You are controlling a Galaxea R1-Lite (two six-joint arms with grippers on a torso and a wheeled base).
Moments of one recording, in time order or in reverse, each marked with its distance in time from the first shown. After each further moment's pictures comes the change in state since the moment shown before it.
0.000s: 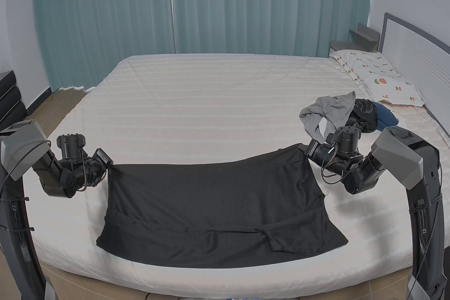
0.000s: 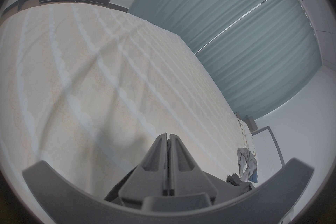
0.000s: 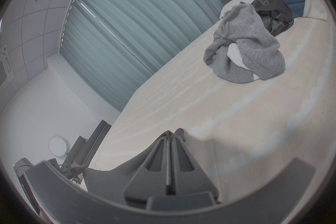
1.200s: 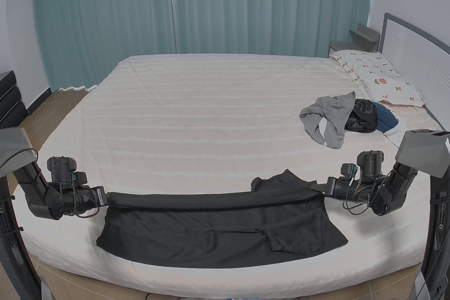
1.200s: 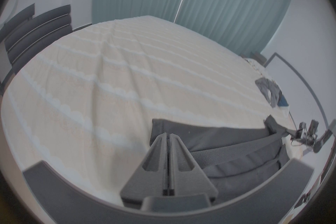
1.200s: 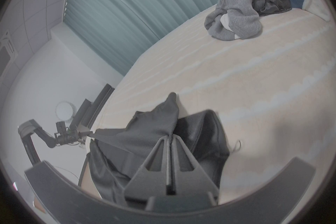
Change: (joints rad) left arm 0.026 -0.138 0.353 0.048 -0.045 0.641; right arm -0.069 -0.197 0.545 -0.033 0.253 -0.293
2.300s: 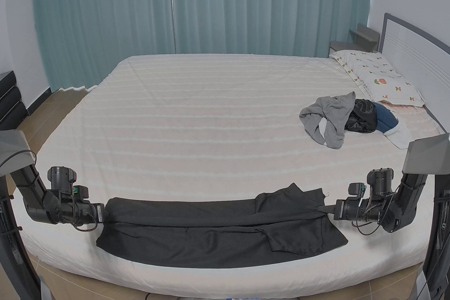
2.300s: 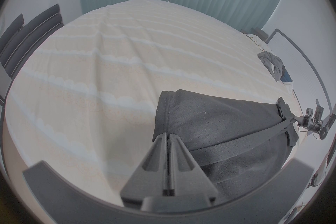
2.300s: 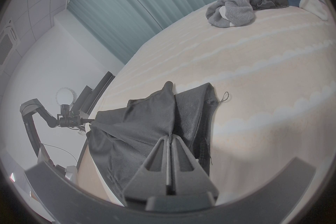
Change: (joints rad) left arm 0.020 -0.001 0.036 0.119 0.000 0.119; right arm -0.034 -0.019 0.238 -0.126 0.052 -0.119
